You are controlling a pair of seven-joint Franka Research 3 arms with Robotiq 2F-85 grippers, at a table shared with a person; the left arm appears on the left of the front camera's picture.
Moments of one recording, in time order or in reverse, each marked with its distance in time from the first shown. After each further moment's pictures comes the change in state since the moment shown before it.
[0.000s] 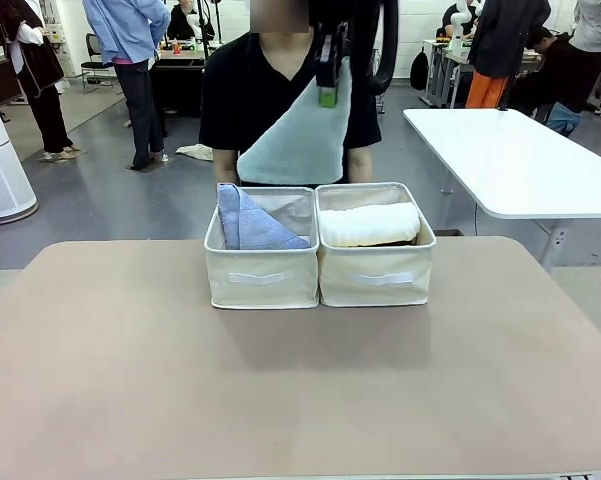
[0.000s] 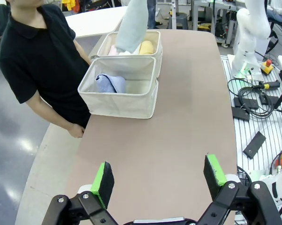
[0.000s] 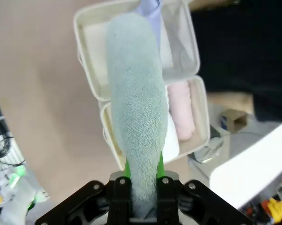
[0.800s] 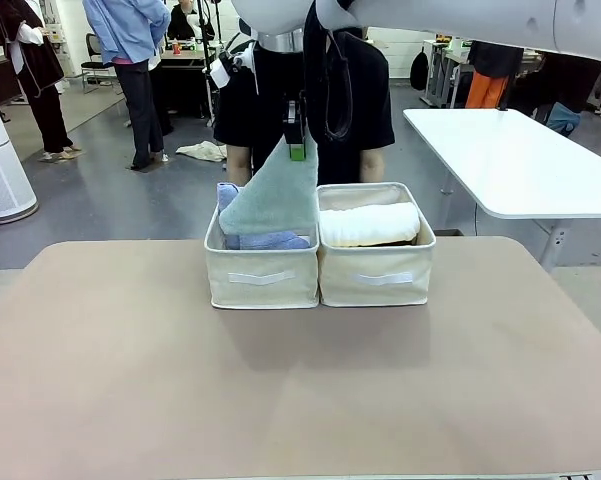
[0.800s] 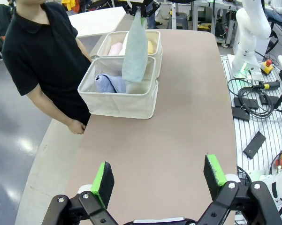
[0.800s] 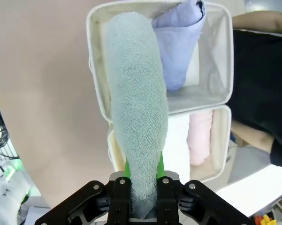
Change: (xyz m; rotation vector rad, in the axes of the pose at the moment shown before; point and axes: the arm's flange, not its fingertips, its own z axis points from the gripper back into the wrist) left arm 0.000 0.000 0.000 0.000 0.000 0.000; right arm 0.043 0.008 -0.075 0.092 0.047 0.113
